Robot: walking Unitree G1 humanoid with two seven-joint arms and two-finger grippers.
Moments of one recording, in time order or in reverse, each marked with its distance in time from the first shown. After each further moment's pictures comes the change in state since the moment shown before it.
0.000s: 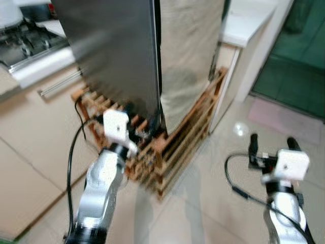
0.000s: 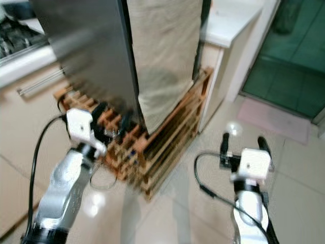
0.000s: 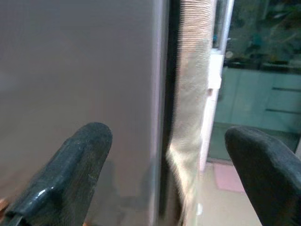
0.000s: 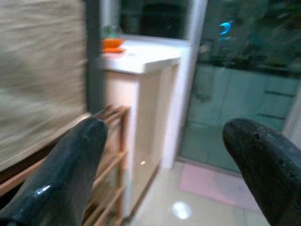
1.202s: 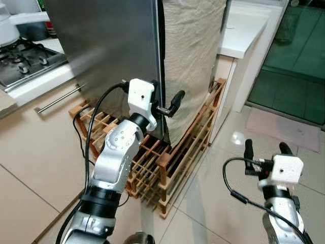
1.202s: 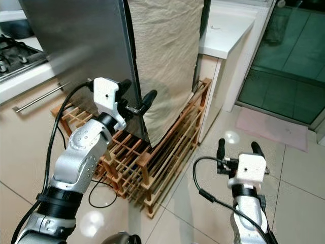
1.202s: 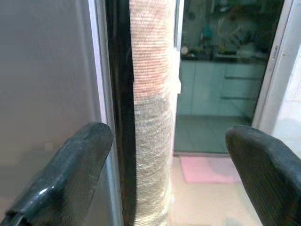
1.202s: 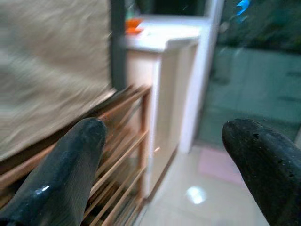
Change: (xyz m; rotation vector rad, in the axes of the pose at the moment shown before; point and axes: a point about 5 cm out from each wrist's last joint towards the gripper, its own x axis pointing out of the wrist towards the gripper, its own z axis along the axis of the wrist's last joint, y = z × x) left arm 0.072 -0.038 0.023 -0.053 0.100 -0.204; right arm -0.026 -0.003 -0.028 0.031 0.130 0.101
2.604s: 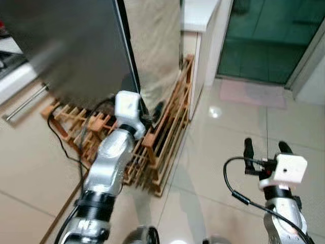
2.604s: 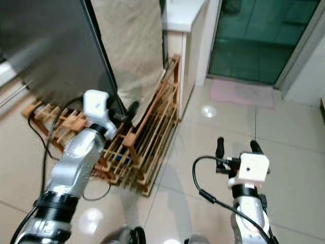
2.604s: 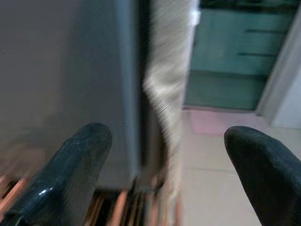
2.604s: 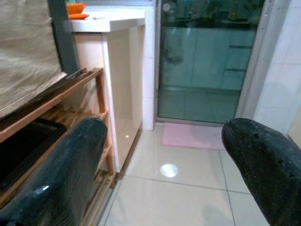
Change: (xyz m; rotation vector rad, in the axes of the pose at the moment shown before) left arm -0.044 0.040 -0.049 0.014 0.101 0.271; right arm 0.013 -0.002 0.020 0.027 -0.051 -0.048
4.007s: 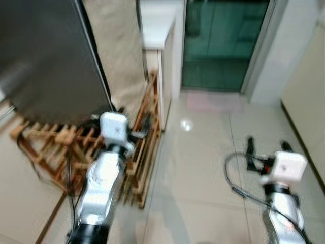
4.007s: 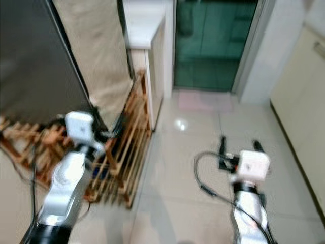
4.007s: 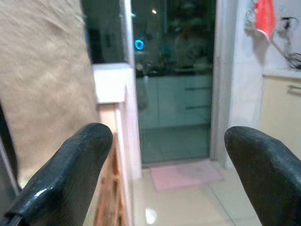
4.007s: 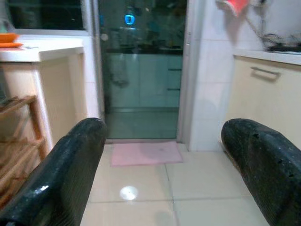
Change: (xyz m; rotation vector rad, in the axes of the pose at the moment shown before) left arm -0.021 -0.022 0.016 0.064 -0.215 -0.059; right arm 0.008 -0.009 -0.010 -0.022 -0.003 -0.064
